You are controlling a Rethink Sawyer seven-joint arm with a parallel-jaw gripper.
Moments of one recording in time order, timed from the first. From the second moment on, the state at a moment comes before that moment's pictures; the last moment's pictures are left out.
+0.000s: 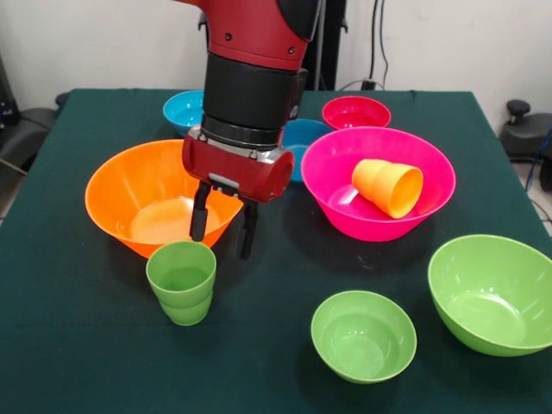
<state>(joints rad) -0.29 -0.49 0.03 1.35 -0.35 0.33 2.33</state>
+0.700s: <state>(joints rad) -0.30 -0.49 0.04 1.35 -0.38 0.33 2.33</state>
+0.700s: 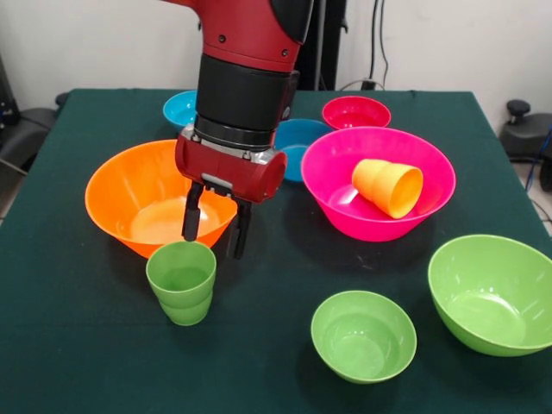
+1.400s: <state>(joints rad) -0.30 -0.45 0.04 1.29 -0.38 0.33 2.33</state>
